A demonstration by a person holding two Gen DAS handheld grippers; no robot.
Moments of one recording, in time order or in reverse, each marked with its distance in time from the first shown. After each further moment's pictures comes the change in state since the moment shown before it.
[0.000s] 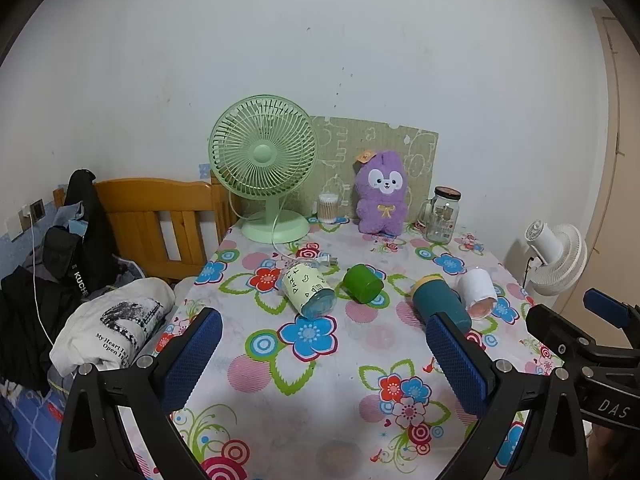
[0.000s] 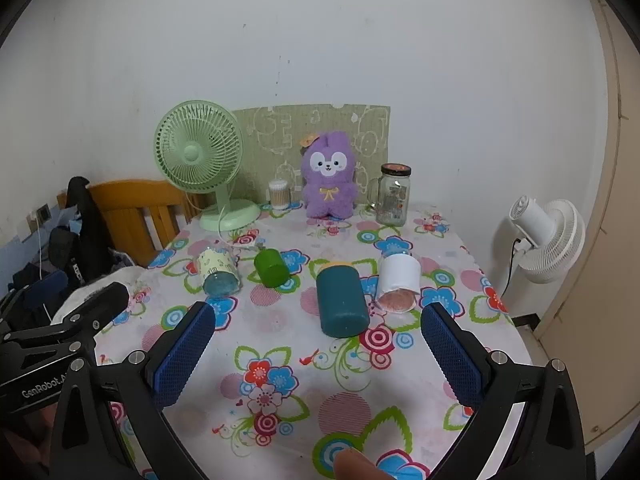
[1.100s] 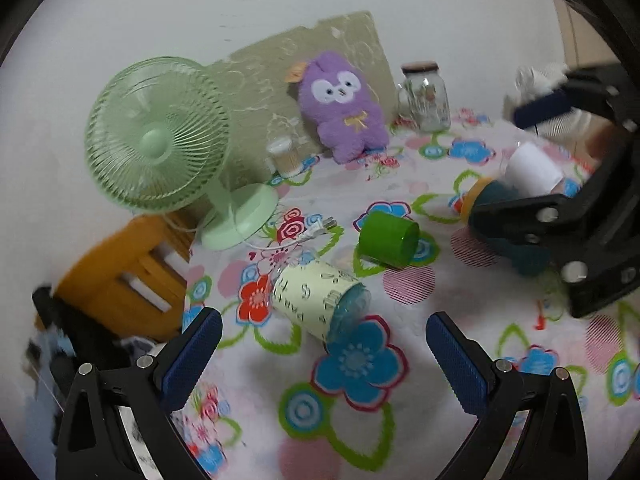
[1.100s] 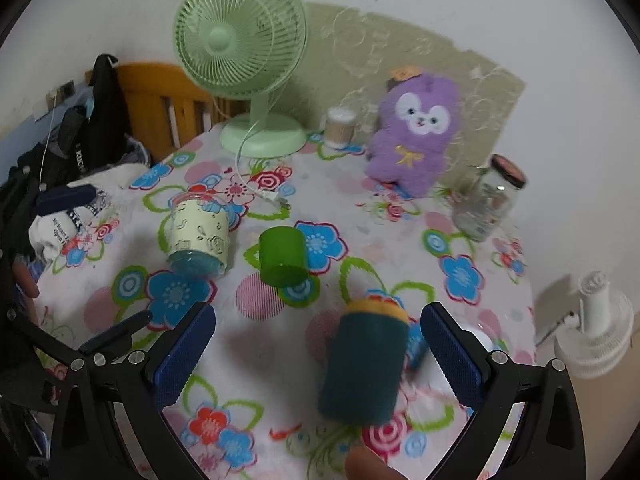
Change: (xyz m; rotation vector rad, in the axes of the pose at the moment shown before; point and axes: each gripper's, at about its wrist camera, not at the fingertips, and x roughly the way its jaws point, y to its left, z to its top) left arm 0.170 -0.013 0.023 0.540 0.242 -0.021; right arm 0.204 0.036 0.066 -0.381 0.329 0.144
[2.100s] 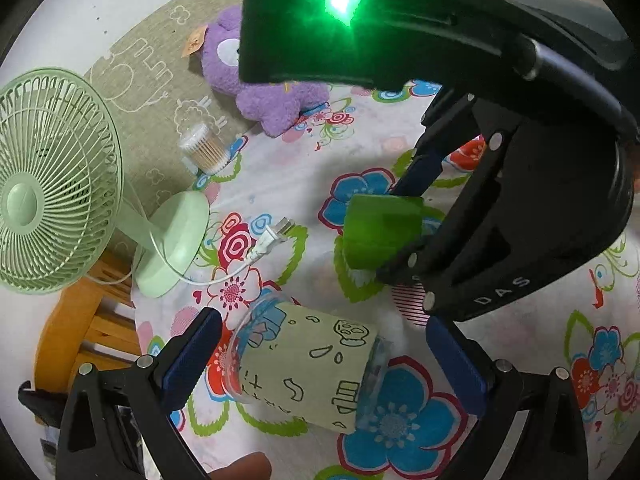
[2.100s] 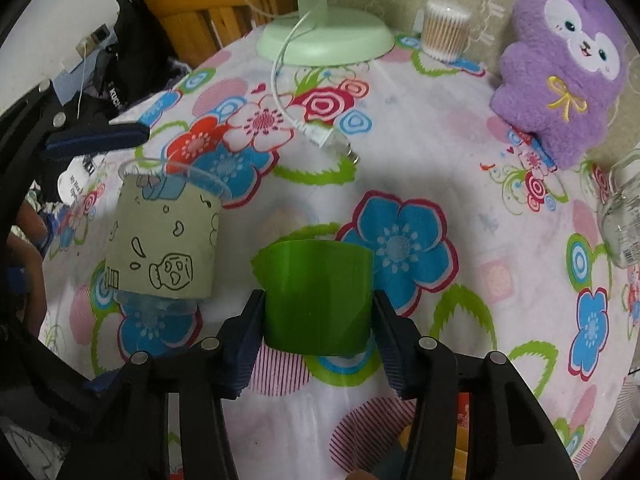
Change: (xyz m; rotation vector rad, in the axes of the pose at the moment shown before) left arm 0.095 -0.004 0.029 0.260 0.118 -0.171; right arm 0.149 0.003 0.040 -0.069 0.307 0.338
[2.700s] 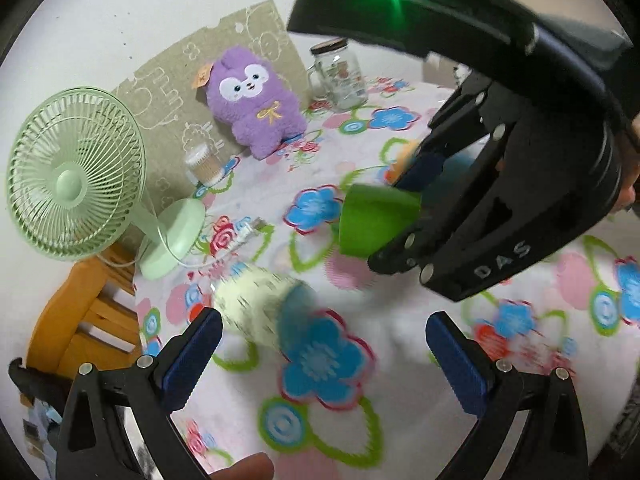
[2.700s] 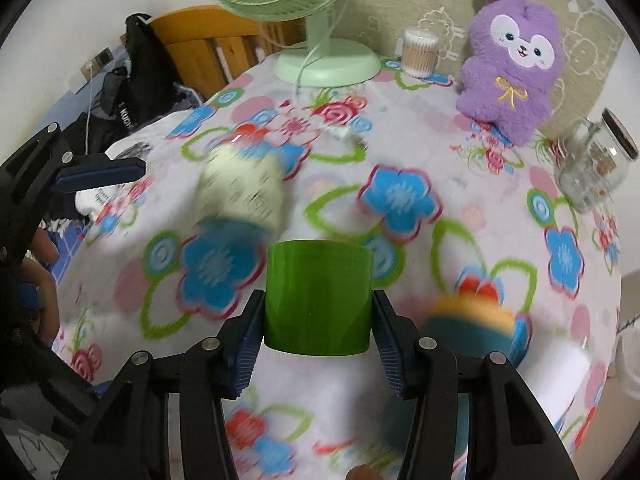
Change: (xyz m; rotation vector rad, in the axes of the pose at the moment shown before) left arm -0.089 -0.041 -0.041 -0.045 -0.104 -0.043; right arm -0.065 0.055 -0.074 0.050 -0.084 -0.036
